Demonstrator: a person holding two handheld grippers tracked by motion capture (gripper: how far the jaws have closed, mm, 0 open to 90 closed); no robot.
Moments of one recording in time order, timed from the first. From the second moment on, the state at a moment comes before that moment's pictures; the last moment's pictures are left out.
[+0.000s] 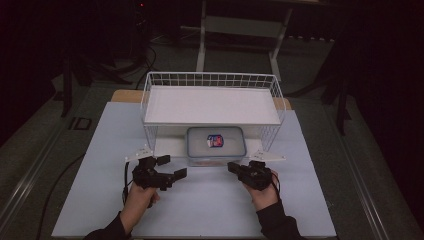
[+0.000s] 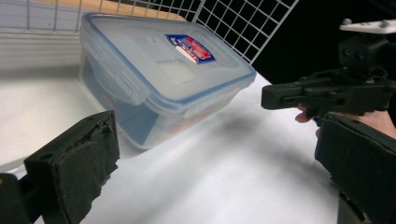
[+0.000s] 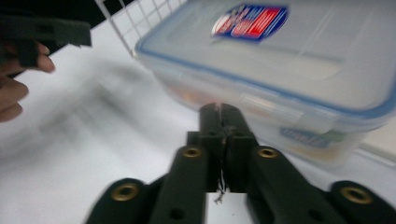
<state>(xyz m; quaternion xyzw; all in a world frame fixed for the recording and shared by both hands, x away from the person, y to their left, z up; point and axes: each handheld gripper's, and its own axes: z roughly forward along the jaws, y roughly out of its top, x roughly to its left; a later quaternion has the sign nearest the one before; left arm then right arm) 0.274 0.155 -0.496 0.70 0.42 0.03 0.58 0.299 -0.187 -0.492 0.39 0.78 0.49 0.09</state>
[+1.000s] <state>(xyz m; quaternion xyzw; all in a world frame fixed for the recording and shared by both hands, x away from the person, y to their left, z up) 0.259 0.158 -0.504 0.70 0.40 0.10 0.58 0.347 -0.134 -0.513 0.40 0.79 0.45 0.12</state>
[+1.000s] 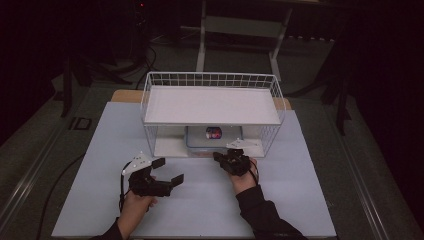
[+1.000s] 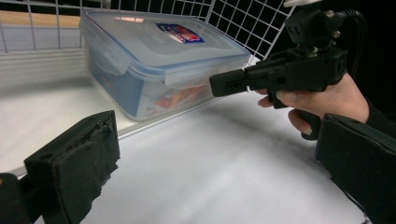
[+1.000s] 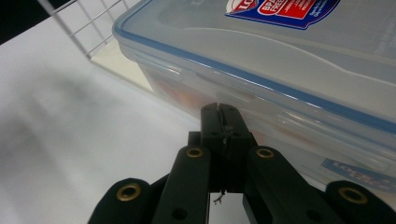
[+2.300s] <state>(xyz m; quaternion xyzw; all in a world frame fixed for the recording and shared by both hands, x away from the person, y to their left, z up) 0.253 0.152 -0.498 0.71 0.37 0.10 0.60 0.333 -0.132 -0.502 0.38 0.78 0.49 0.11</state>
